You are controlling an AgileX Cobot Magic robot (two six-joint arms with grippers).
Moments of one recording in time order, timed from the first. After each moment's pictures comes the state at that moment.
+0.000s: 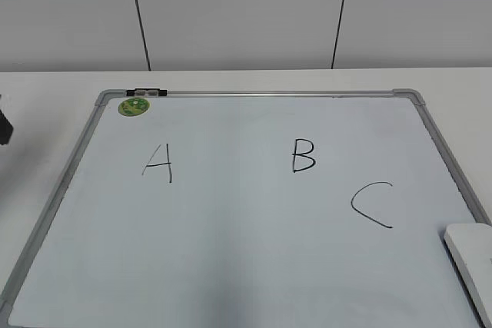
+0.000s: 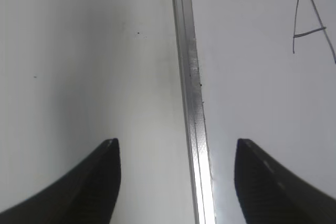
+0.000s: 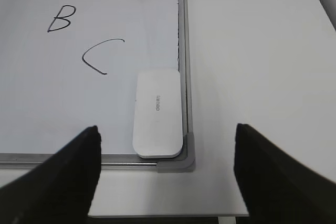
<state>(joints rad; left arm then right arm) -0.01 1.47 -1.02 -0.15 0.77 0.14 -0.05 -0.02 -0.49 0.05 1.14 -0.07</state>
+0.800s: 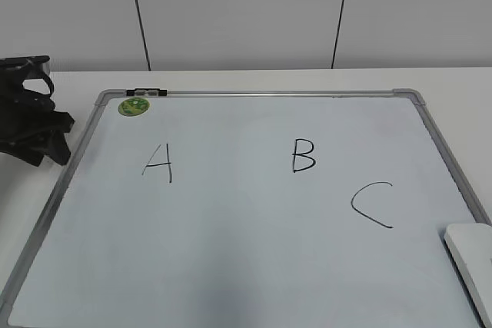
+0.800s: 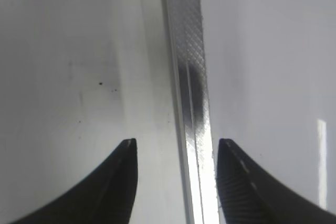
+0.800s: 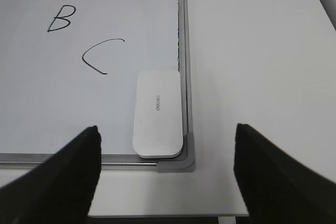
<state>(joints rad) -0.01 2.00 -1.32 -0.24 0.76 0.22 -0.05 -0.02 -0.49 0.05 1.14 -0.07</state>
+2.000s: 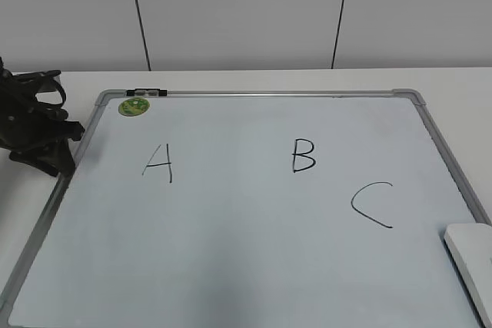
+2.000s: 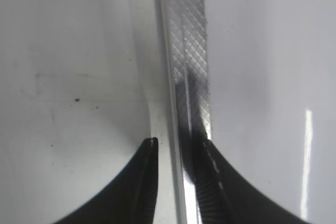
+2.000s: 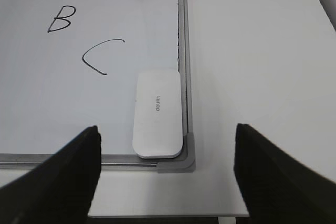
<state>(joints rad) -0.01 2.10 -1.37 -0.28 0.78 0.23 -0.05 -0.02 -0.49 0.05 1.14 -0.07</state>
